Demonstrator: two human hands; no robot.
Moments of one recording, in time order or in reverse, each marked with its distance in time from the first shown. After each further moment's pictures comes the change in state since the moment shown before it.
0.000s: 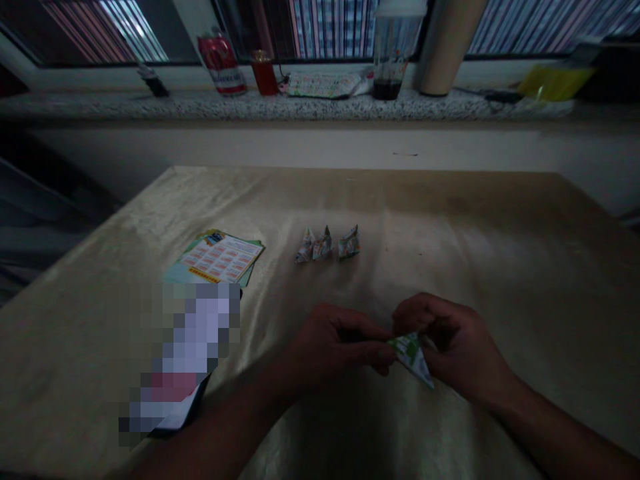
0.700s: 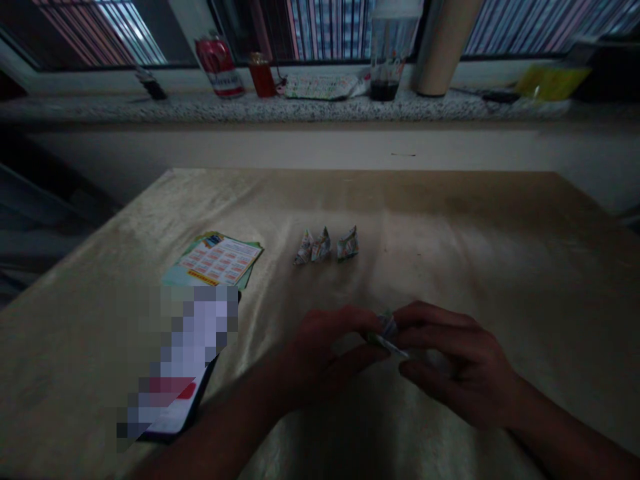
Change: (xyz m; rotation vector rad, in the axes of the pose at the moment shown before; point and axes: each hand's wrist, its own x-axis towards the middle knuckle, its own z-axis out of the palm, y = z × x) left_hand -0.011 0.004 -0.007 0.729 0.041 0.694; right_hand -0.004 -0.009 -0.009 -0.283 -0.230 -0.540
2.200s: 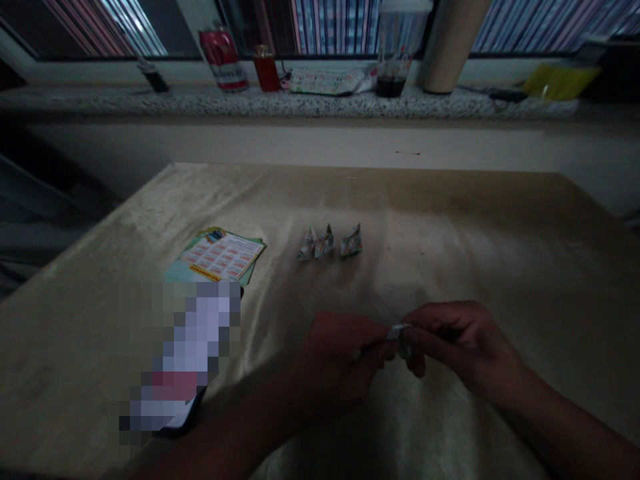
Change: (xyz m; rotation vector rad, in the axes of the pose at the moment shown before) left_hand 0.004 0.011 0.015 -0.024 -0.023 -0.214; right_hand 0.008 -0.005 0.001 0.345 0.010 0.522
